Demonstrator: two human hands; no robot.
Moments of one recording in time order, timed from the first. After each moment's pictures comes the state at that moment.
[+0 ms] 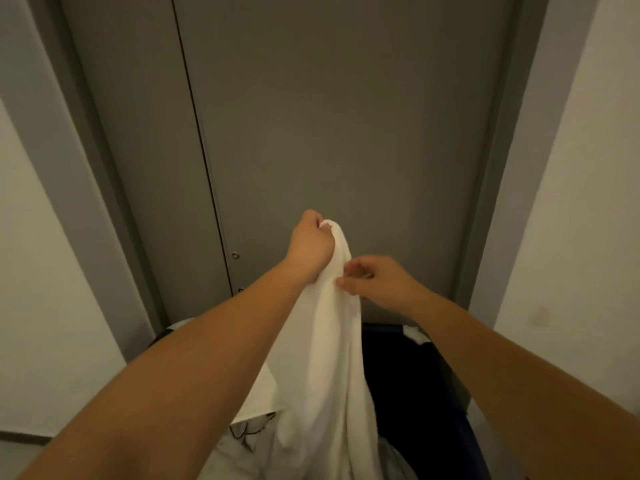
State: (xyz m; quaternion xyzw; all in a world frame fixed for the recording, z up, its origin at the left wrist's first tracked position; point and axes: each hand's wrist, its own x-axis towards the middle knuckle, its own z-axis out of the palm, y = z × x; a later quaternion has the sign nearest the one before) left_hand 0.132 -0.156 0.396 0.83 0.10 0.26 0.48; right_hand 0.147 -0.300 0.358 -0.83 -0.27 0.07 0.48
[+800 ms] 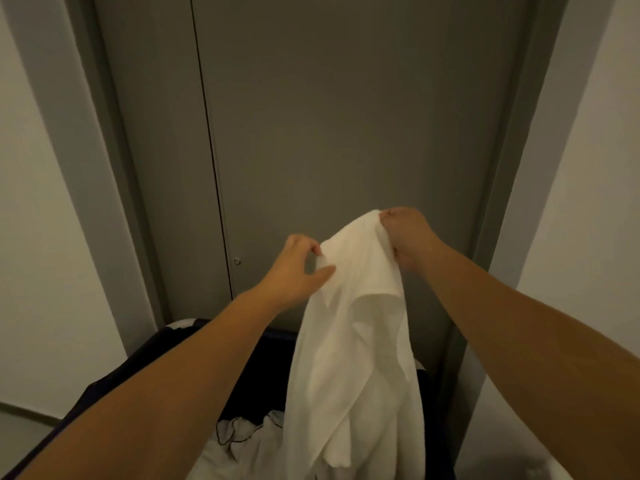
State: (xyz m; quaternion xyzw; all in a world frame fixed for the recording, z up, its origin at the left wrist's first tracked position) left_hand 0.128 -0.160 0.375 0.90 0.01 0.25 0.35; right_hand 0.234 -0.332 0.438 -0.75 -0.13 0.03 0.64
